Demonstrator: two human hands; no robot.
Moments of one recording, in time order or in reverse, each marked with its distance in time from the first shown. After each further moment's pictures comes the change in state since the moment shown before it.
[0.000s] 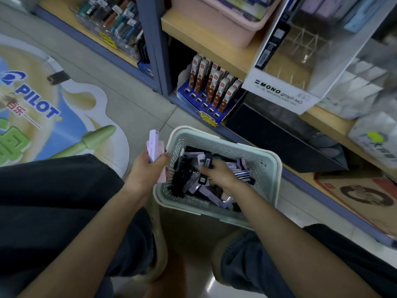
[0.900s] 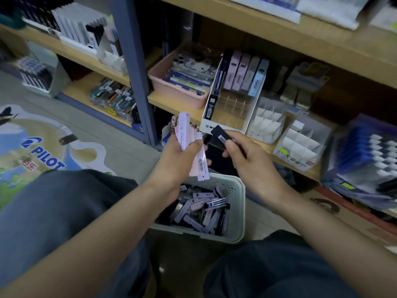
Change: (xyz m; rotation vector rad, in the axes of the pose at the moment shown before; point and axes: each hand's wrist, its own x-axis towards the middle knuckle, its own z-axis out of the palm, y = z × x) left_hand -0.132 0.121 0.065 -0.137 -0.257 0.333; right_hand -0.223 -0.094 -0.088 -0.135 0.386 -0.728
